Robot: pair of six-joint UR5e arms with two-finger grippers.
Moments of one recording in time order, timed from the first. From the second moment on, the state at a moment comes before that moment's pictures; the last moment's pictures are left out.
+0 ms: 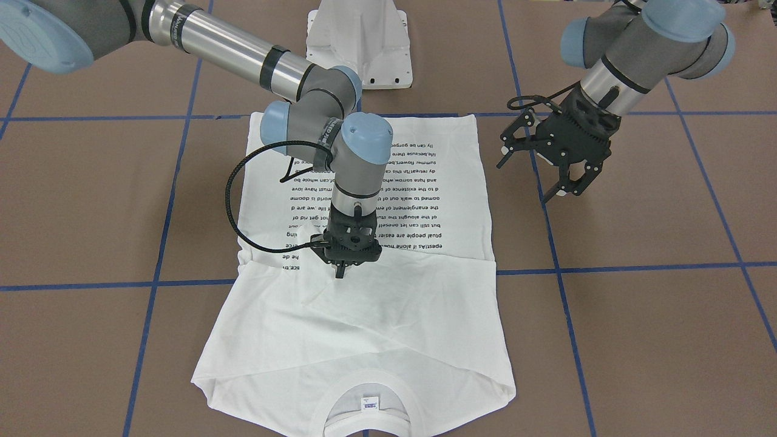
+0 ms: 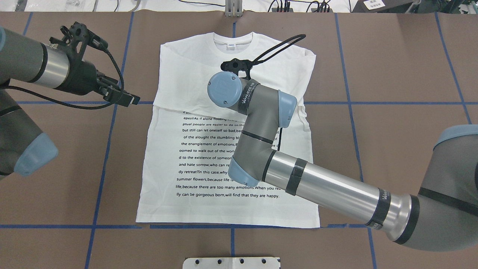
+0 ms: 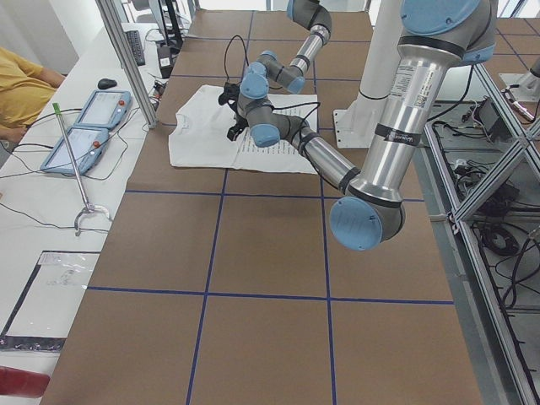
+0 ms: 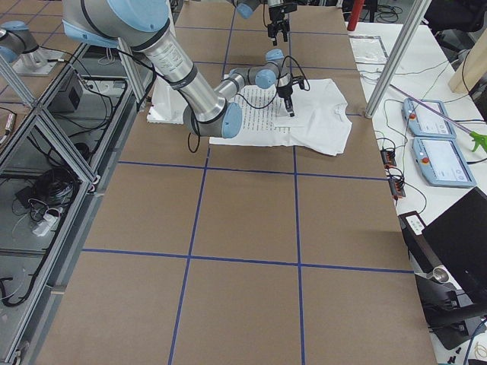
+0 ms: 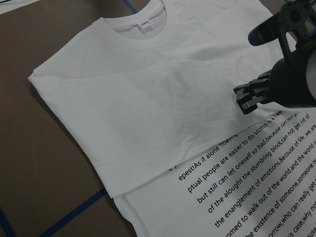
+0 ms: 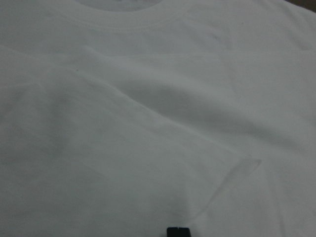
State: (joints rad) left arm -0.88 -1.88 -1.87 -2.12 -2.15 -0.53; right arm 0.53 -0.60 1.13 -1.43 1.49 1.18
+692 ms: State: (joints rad) left arm -0.88 -1.88 -1.87 -2.12 -2.15 -0.54; right arm 0.54 -0.62 1.18 -1.47 1.49 1.18
